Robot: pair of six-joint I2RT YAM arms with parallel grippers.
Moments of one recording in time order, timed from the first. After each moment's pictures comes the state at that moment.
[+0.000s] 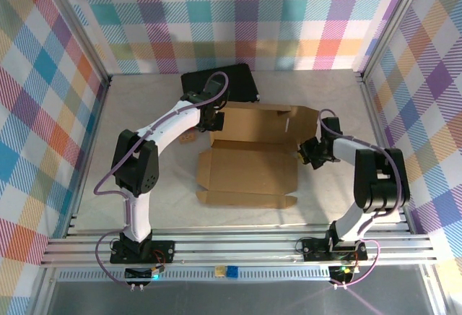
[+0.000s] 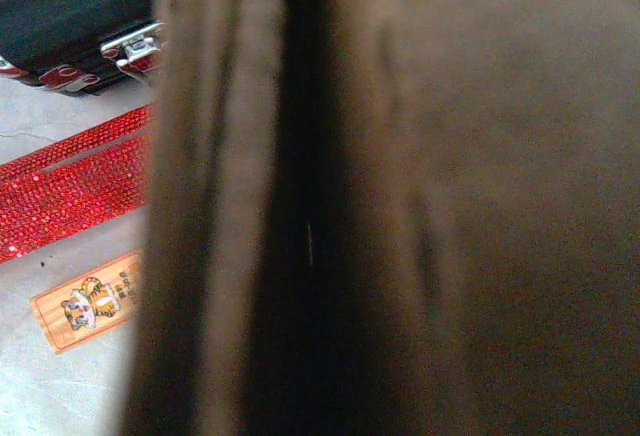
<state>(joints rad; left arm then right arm) -0.53 1.99 1.69 -0.86 -0.20 -0.34 0.05 1.67 0.82 -0.32 -0.37 1.12</state>
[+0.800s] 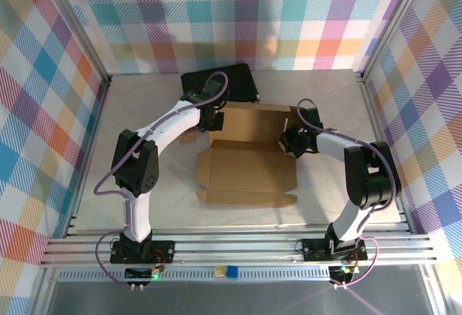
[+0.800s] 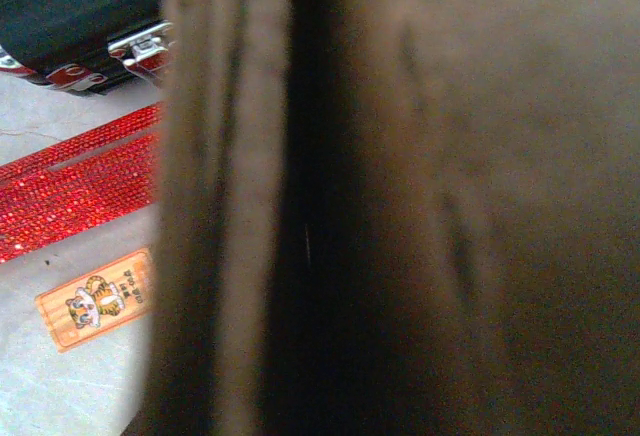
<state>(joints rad) -0.53 1.99 1.69 -0.86 -0.20 -0.34 0.23 1.71 0.93 -0.21 -0.35 1.16</state>
